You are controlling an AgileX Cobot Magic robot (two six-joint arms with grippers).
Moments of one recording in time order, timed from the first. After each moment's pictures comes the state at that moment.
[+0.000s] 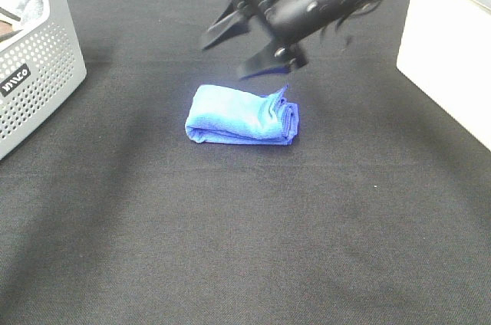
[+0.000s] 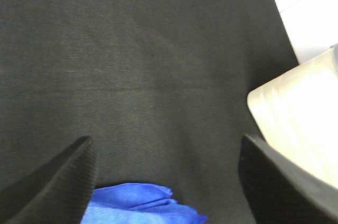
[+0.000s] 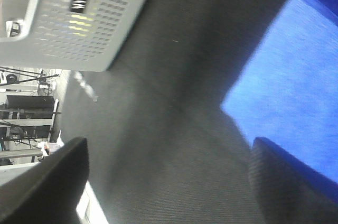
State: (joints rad) left arm -0.27 2.20 -2.12 -0.52 0.73 -0.05; right arm 0.31 2.26 -1.75 1.04 1.00 -0.51
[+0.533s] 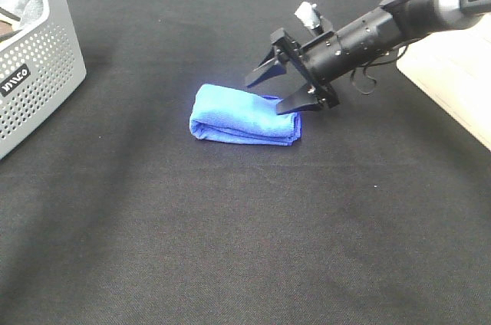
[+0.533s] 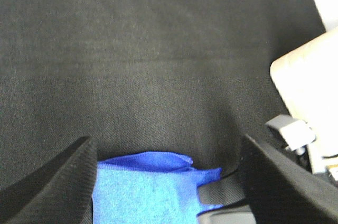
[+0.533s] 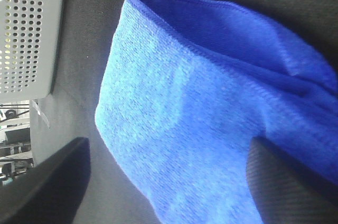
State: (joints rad) left arm -0.27 2.20 -2.12 -0.46 0.83 -0.05; right arm 0.17 2.39 -1.75 1.03 1.00 -0.54
